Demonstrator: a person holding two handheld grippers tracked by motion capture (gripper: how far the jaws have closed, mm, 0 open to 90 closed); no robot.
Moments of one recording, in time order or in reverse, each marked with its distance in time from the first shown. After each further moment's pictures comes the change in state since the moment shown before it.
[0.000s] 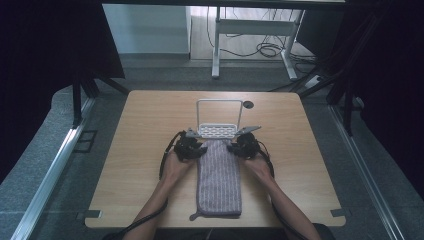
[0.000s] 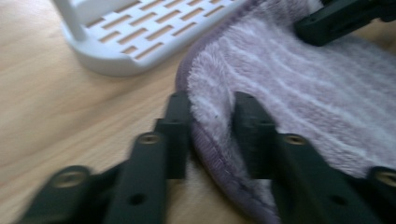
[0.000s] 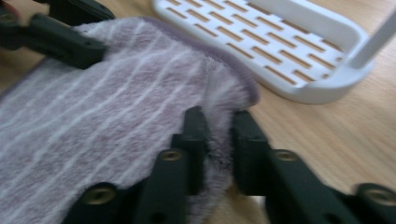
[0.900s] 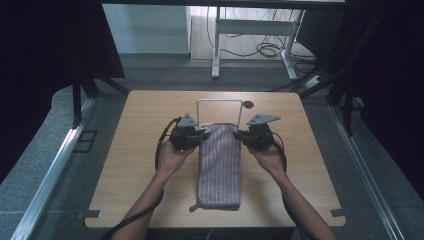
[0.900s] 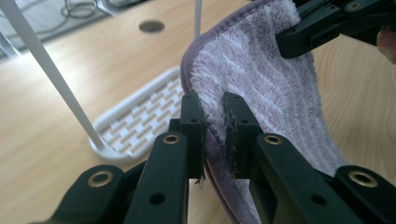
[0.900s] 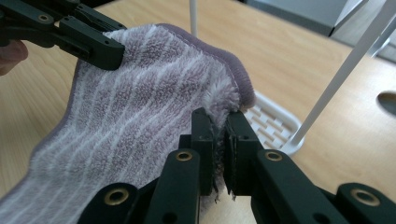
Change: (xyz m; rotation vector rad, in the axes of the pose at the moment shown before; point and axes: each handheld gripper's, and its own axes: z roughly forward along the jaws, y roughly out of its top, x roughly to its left) left arm -0.024 0.056 -0.083 -0.196 -0.037 0.113; right arm 0.012 0.042 -0.093 -0.199 0.019 -0.074
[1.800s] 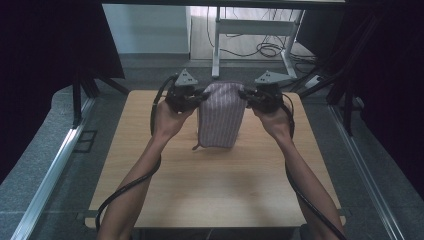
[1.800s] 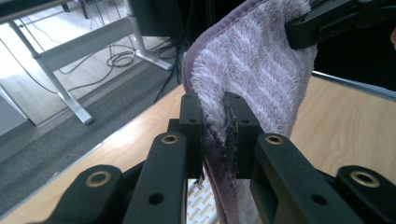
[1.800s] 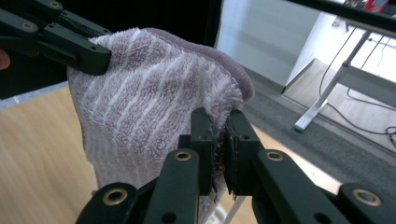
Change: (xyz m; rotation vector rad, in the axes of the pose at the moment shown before) left arm 0.025 0.112 -0.043 -0.090 0.123 0.103; right arm -0.023 0.110 -0.043 -0.153 -0.121 -0.085
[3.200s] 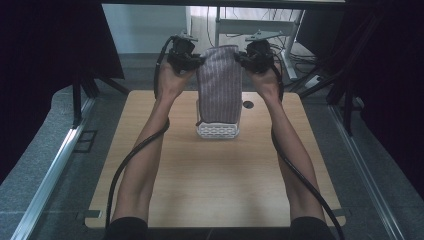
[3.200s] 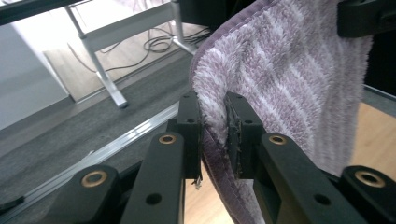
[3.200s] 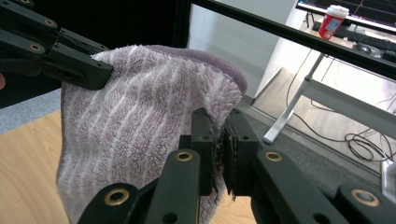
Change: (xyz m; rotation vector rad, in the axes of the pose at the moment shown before) left arm 0.074 0.063 0.039 0.082 0.138 -0.105; right arm -0.046 0.079 0.053 -0.007 -0.115 0.001
